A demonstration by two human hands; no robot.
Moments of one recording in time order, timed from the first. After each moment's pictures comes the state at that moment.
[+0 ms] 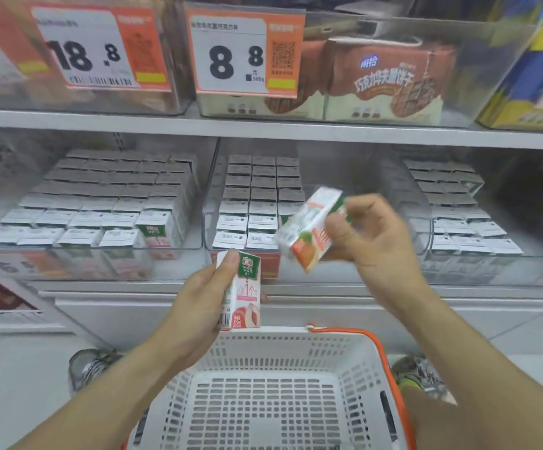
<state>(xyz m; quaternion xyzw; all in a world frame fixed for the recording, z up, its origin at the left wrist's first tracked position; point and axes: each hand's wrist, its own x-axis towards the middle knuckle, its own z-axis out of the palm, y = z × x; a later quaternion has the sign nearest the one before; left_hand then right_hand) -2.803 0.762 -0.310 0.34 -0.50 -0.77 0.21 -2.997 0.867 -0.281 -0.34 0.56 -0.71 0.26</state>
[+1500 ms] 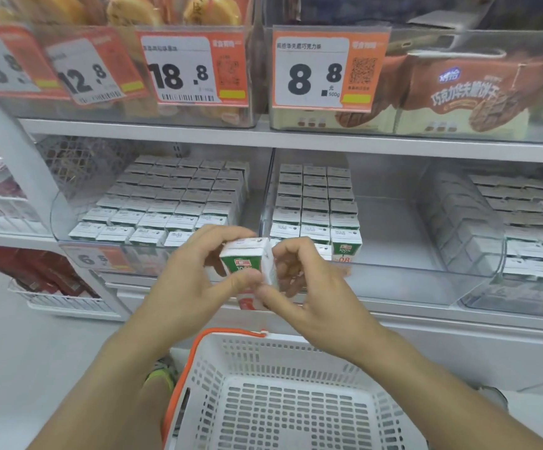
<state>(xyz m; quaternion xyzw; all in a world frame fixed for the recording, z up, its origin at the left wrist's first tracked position) -2.738 0.702 -0.284 0.25 -0.83 -0.40 0.31 -2.904 0.820 -0.300 -0.59 0.63 -0.44 0.24</state>
